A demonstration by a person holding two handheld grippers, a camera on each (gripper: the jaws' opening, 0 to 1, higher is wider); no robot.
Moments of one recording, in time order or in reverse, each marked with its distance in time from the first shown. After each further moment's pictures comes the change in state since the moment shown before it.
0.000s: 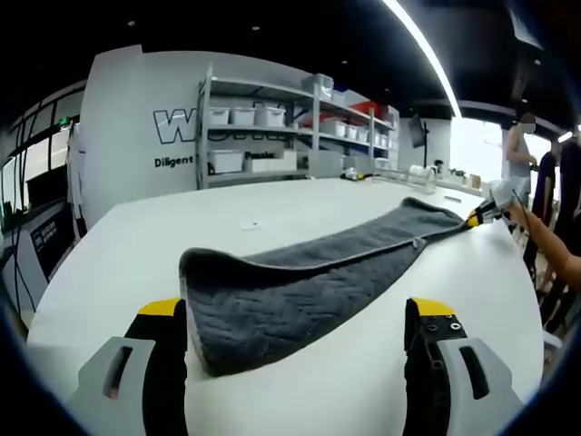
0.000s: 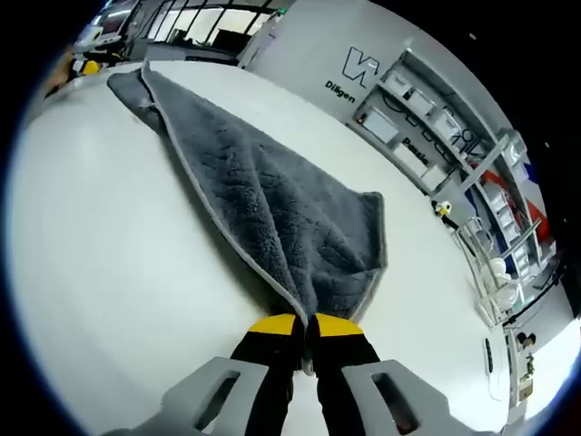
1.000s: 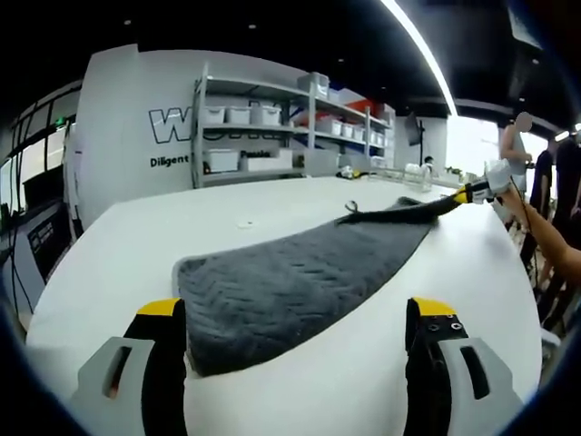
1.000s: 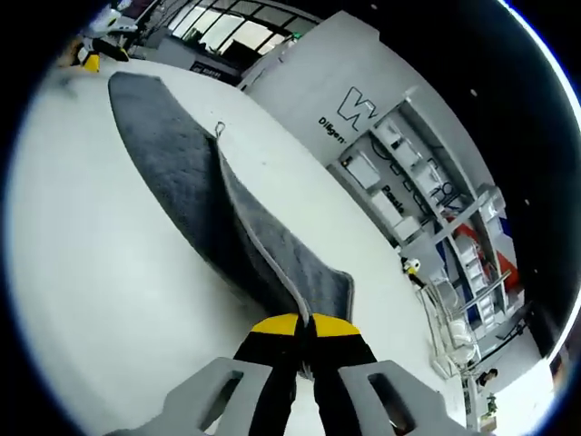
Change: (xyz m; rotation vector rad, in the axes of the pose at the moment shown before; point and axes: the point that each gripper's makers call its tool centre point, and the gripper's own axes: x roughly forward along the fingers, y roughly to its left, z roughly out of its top) left arm -0.002 -0.011 -0.005 0.007 0.006 -0.020; right arm -0.021 -0.012 0.090 -0.186 -0.148 -0.175
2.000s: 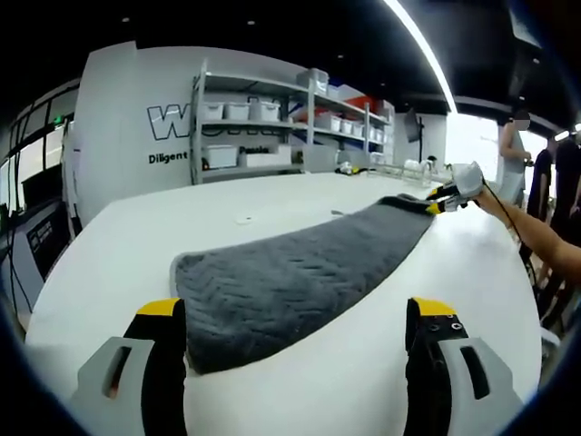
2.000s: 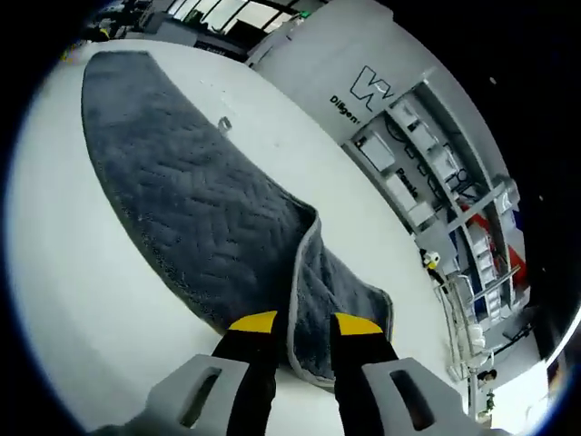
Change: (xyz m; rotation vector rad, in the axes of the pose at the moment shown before) left arm 0.003 0.001 -0.003 0.000 0.020 -0.006; right arm 0.101 0.041 0.028 -0.018 0.117 0.044
